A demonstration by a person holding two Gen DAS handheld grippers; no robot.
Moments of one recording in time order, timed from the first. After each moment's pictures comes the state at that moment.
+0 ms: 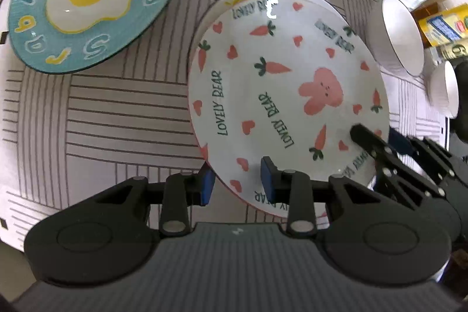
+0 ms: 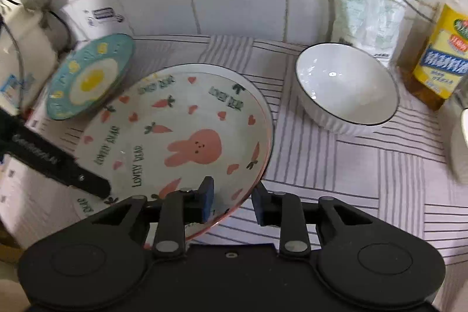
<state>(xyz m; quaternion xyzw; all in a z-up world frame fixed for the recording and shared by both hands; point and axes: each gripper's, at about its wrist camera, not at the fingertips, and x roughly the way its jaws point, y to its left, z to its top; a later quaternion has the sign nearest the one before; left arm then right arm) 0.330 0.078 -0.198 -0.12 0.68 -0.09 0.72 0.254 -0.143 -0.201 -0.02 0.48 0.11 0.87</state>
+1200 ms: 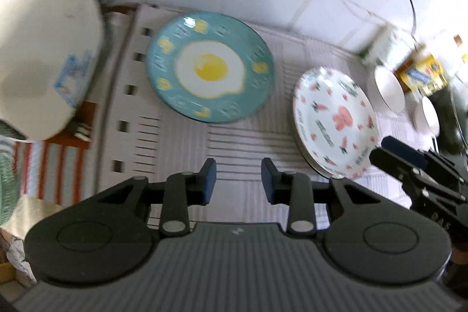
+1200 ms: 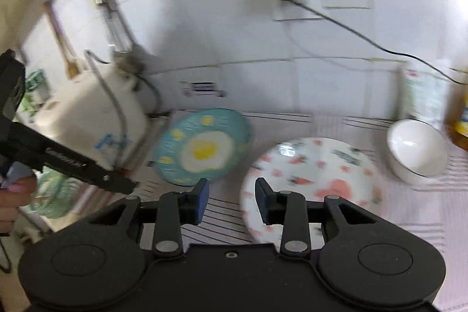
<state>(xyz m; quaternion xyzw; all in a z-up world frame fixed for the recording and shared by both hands) 0.246 0.239 -0.092 -0.12 0.55 -0.08 0.82 0.194 -0.040 -0.109 0.06 0.36 0.23 0.90</state>
